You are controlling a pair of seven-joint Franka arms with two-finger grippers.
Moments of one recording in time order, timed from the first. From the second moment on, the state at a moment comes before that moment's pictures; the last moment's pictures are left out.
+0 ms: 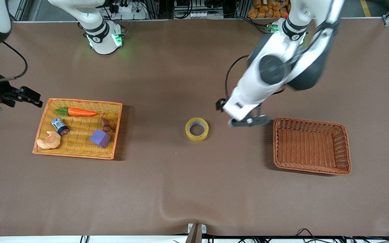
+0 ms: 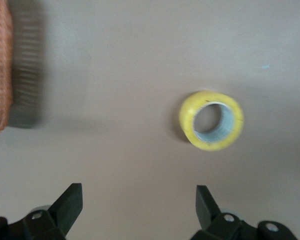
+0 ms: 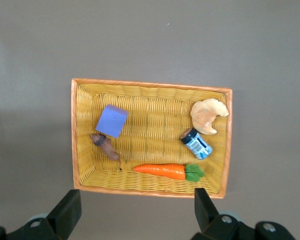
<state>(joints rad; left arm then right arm) -0.59 0.48 -0.04 -1.49 -0.09 1.87 -0.69 -0.03 -0.02 -0.03 -1.72 0.01 1.71 -0.09</state>
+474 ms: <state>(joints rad) -0.68 0.72 -0.04 -1.49 -0.03 2.23 -0.96 -0.09 -0.05 -0.05 -1.72 0.01 1.62 -0.21</state>
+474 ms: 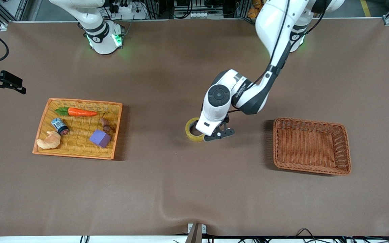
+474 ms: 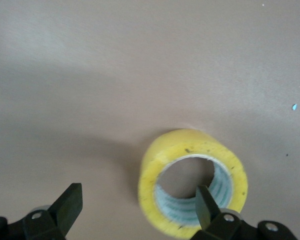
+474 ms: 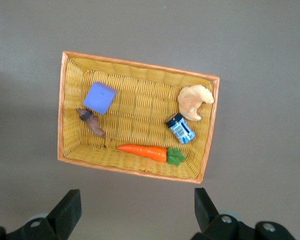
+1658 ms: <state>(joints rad) -0.74 0.82 -0.03 -1.47 -0.02 2.27 -1.05 -0.08 -0.05 -0.03 -1.62 0.00 1.58 -0.09</state>
